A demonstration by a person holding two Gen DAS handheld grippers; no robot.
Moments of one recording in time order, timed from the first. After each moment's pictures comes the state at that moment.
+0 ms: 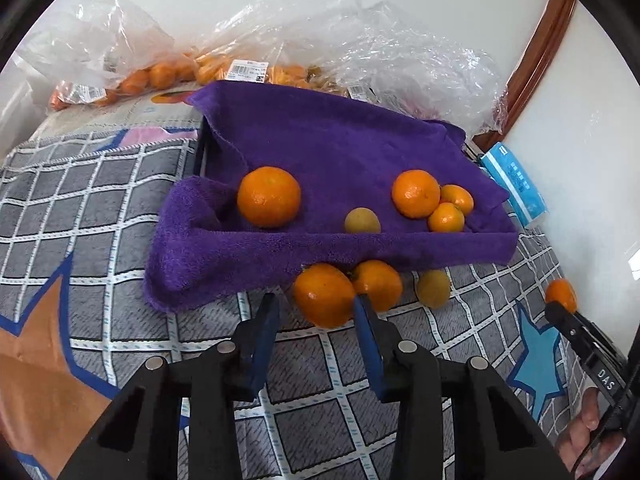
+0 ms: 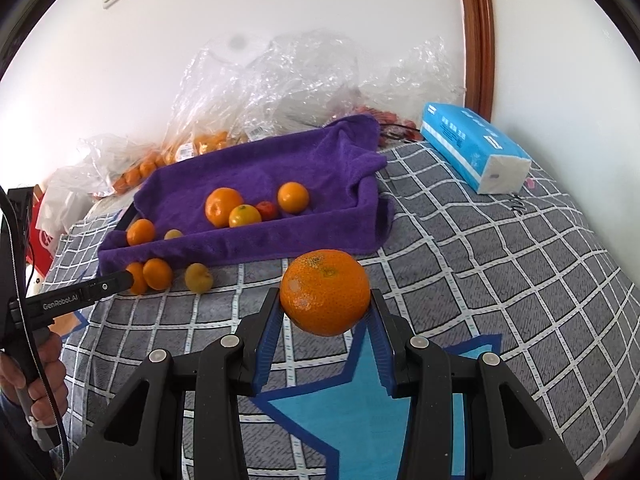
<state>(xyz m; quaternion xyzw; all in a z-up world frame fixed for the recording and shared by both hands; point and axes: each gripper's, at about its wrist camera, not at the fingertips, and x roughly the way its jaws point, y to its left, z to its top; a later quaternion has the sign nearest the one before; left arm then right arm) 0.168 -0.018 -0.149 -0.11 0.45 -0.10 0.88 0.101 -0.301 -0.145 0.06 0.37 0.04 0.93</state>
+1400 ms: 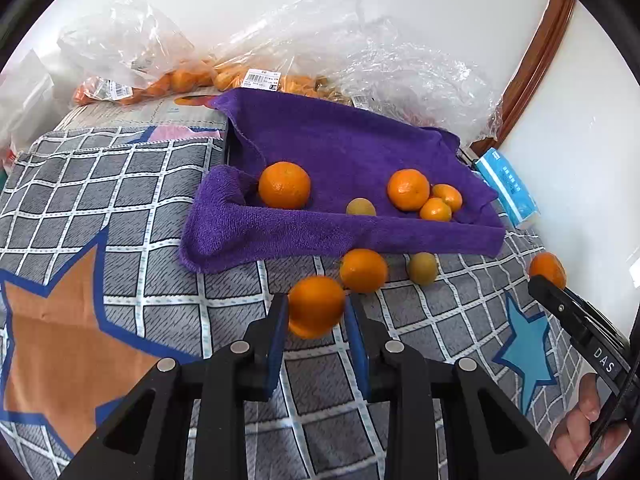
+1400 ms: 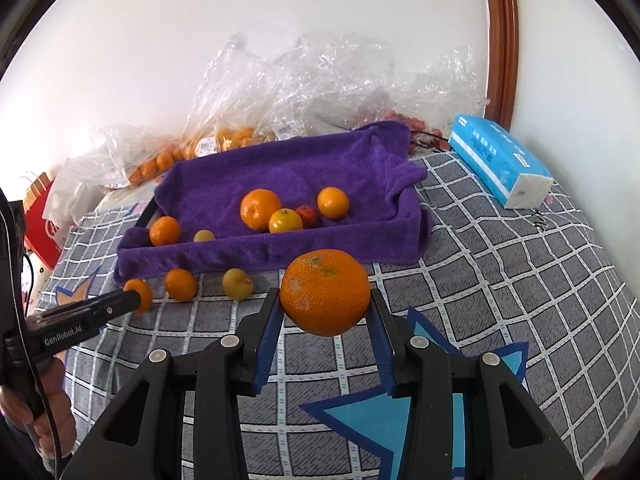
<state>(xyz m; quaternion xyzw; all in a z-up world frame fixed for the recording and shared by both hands) 0.130 -0.006 -0.134 -0.12 0.44 -0.09 0.89 0.101 -0.261 -0.125 0.04 0.37 0.06 0.93</state>
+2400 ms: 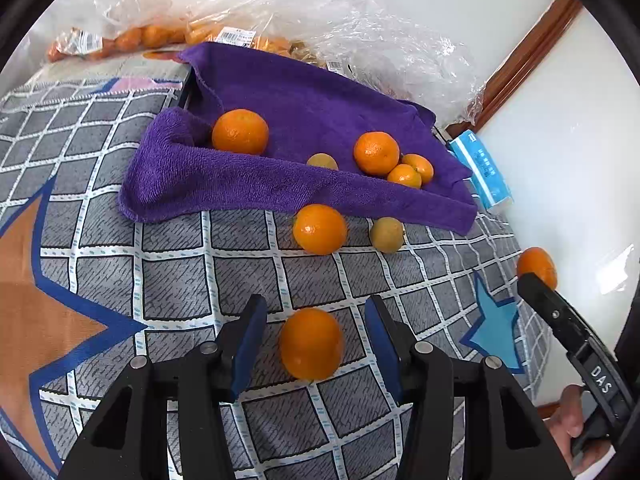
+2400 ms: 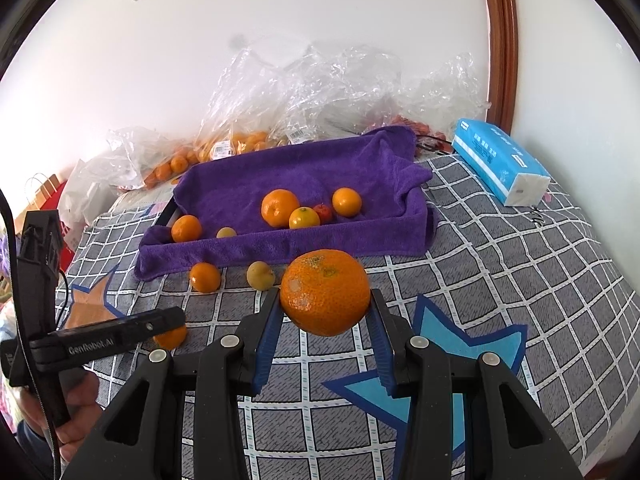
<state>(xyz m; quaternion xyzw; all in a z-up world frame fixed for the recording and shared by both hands) 0.131 -0.026 -0.156 -0.16 0.47 -0.14 0.86 0.080 -0.254 -0.118 0.05 0.37 0.06 0.93</state>
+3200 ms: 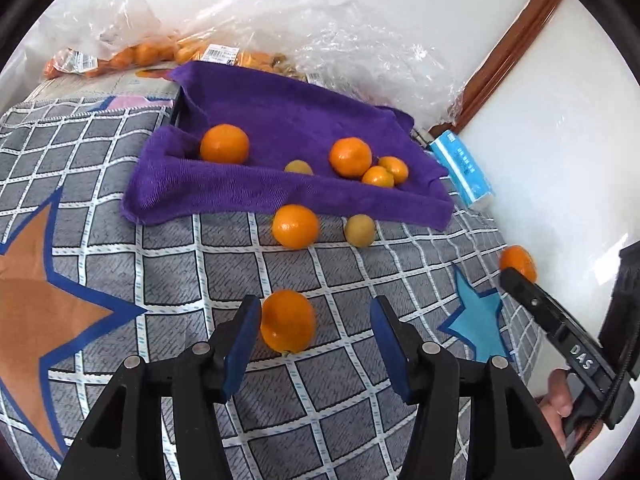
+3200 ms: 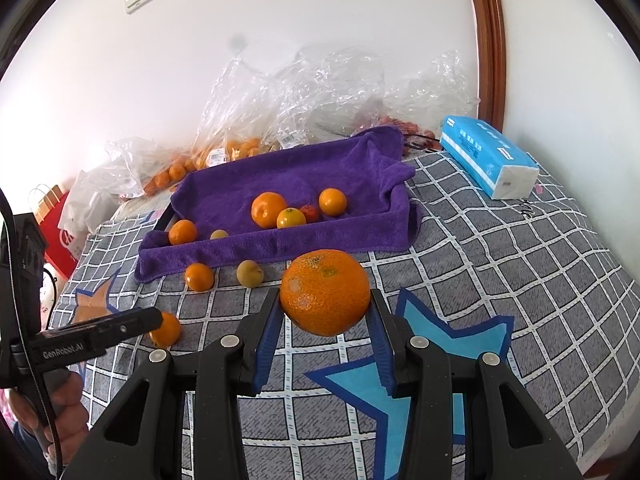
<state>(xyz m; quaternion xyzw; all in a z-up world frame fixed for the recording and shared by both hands) 0.114 -0.027 -0.143 -0.15 0.46 -0.16 0.86 0.071 -0.274 -0.118 0.07 0.36 0.06 0.93</state>
